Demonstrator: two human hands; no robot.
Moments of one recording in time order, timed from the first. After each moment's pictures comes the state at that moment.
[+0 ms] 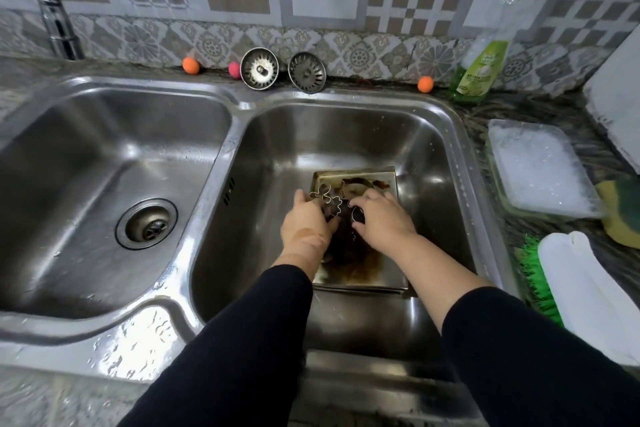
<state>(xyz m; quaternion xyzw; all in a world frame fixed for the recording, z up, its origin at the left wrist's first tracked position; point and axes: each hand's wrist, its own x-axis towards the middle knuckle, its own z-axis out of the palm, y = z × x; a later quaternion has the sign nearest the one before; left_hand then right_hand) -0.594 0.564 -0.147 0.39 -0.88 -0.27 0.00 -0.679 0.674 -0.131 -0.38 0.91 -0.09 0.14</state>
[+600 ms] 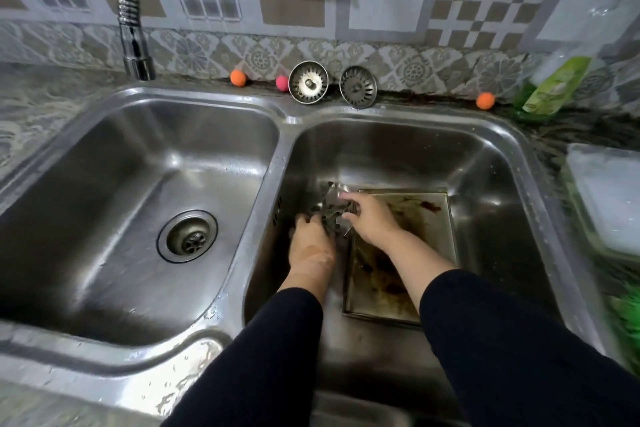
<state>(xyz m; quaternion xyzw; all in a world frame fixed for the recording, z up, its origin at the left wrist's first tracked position) -0.572 0.499 -0.173 0.46 -0.84 -0.29 0.00 -0.670 0.566 -0.149 -0.32 0.87 -0.30 0.24</state>
